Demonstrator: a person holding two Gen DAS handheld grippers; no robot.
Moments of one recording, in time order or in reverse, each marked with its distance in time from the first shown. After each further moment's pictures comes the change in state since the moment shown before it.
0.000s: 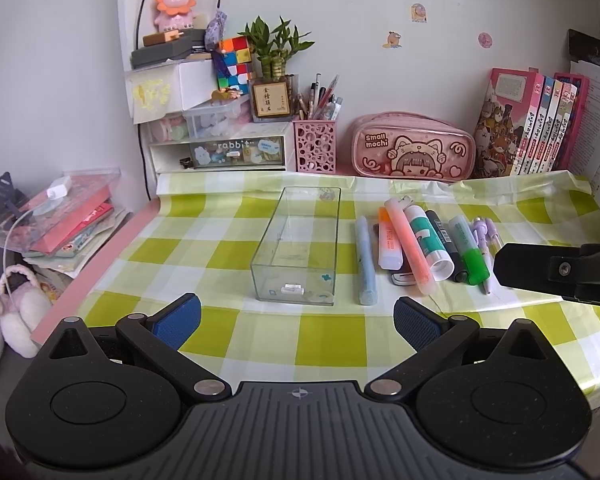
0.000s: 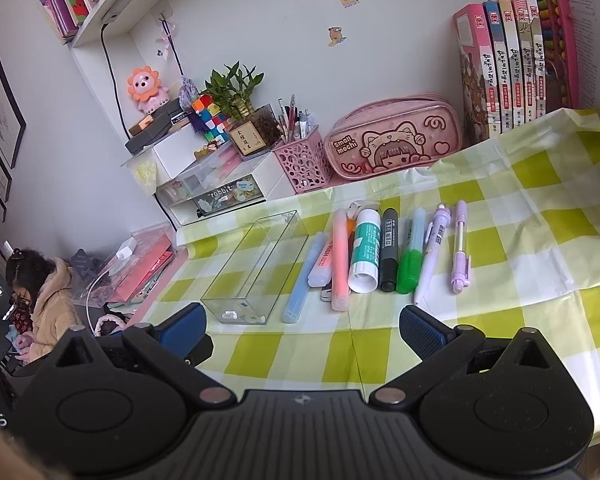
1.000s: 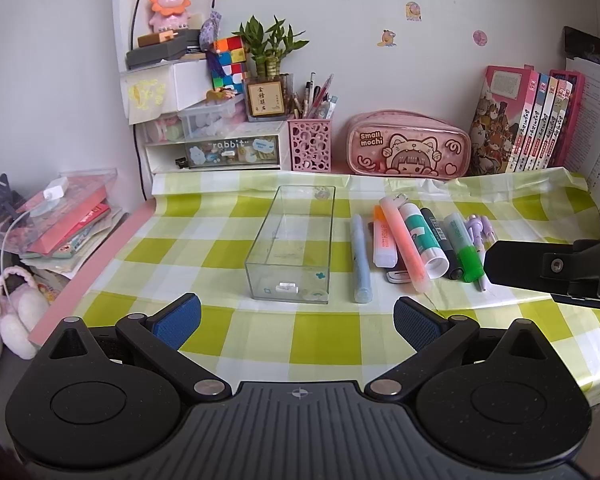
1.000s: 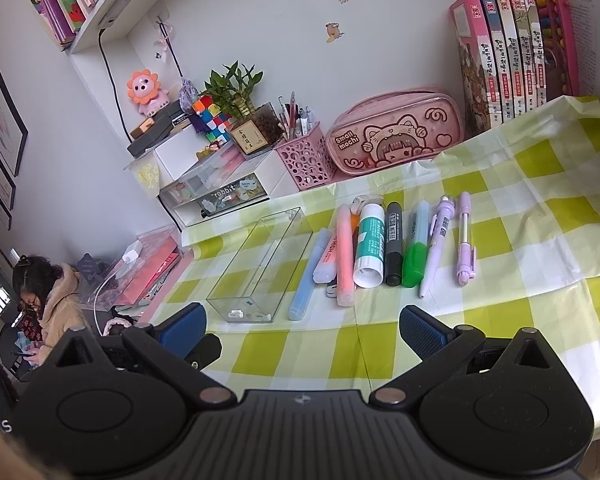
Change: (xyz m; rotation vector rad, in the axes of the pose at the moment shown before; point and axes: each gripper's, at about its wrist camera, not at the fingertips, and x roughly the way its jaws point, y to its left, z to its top) left arm 0.001 -0.004 -0.002 0.011 0.003 -0.007; right arm 0.001 -0.001 -0.003 0.029 0.003 0.019
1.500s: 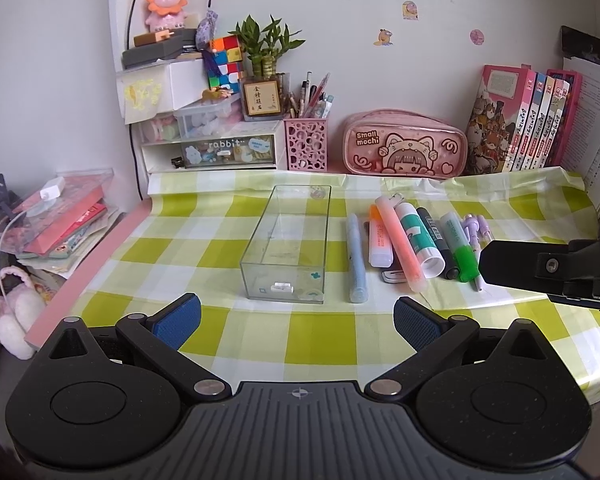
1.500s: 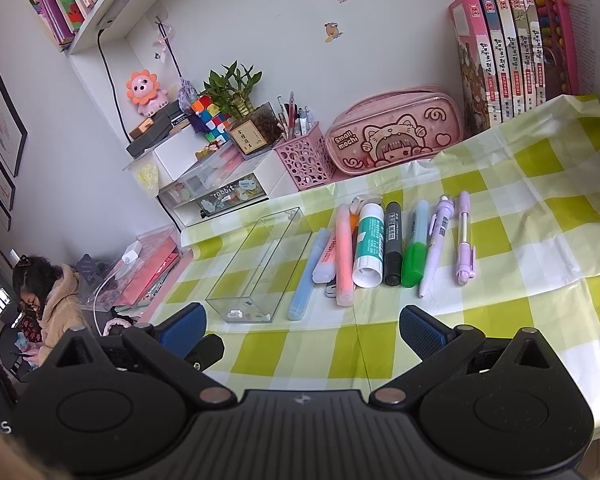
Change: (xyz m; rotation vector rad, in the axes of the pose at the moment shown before) left arm 0.001 -0.002 0.000 0.001 0.000 -0.008; right arm 0.001 -0.001 0.000 0.002 -0.001 -0.001
